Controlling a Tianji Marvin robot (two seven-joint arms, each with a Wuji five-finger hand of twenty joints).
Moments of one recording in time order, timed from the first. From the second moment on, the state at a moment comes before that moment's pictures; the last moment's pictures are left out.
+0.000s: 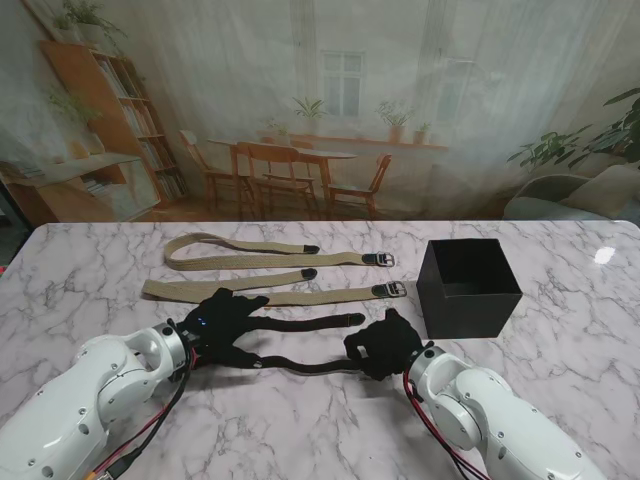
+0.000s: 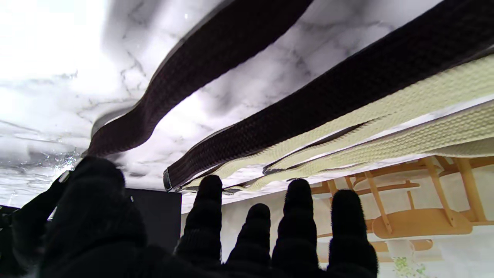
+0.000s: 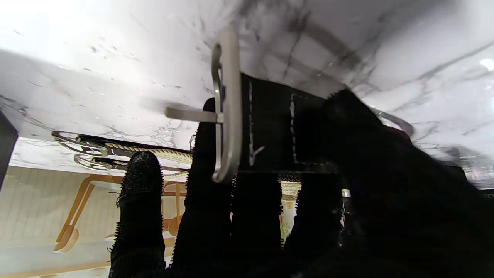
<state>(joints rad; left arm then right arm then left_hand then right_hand) 1.50 -1.00 -1.21 -1.54 1.20 -0.45 -0.12 -1.46 -1.04 0.95 -1.47 -1.12 -0.12 -0.05 0.63 -0.12 -0.02 0.01 0.43 0.05 0.14 0.48 0.26 0.17 0.06 0.29 0.33 0.20 0.23 0.55 0.00 0.28 0.68 0.62 0.59 -0.70 0.99 -0.28 0.64 -0.40 1.13 0.53 1.21 -0.06 0.70 0.62 1.04 -0.01 0.52 0.51 0.29 0.33 1.05 0.34</state>
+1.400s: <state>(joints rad) 1.85 -0.97 -1.57 -1.63 1.69 -0.21 -0.07 -1.68 -1.02 1.18 -1.60 -1.27 -0.05 -0.02 1.07 -0.22 0.03 0.01 0.70 -0.11 0.53 0.63 0.38 0.11 0.13 0.26 0.30 0.19 0.21 0.50 0.01 0.24 0.63 0.62 0.59 -0.69 0.99 -0.29 0.64 -0.40 1.11 0.54 1.21 -0.05 0.70 0.65 1.04 -0.01 0.52 0.52 0.29 0.33 1.04 0.34</state>
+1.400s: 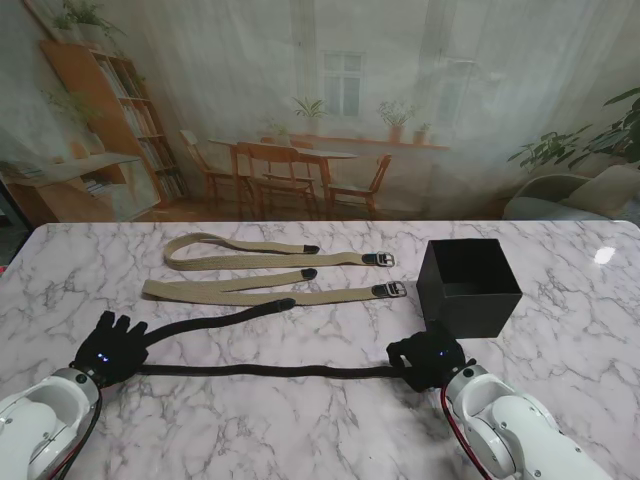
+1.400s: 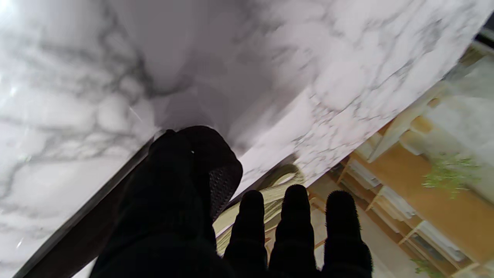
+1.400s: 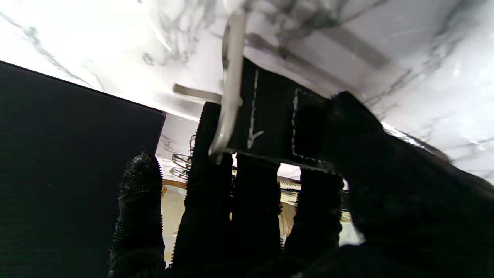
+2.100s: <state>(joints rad) 1.94 -0.98 -1.64 -1.66 1.70 -0.15 0.05 -1.75 -1.03 1.27 -1.63 -1.30 0.00 -0.08 1.07 -0.21 0.02 0.00 0.71 -0.12 0.57 0.65 0.43 0.12 0.14 0.29 0.33 0.19 0.23 0.50 0.02 0.24 0.67 0.62 0.59 -0.68 0.98 -0.30 0.64 -0.40 1.09 0.54 1.21 -0.05 0.71 0.65 1.04 -0.01 0.52 0.52 0.29 0.33 1.04 0.34</state>
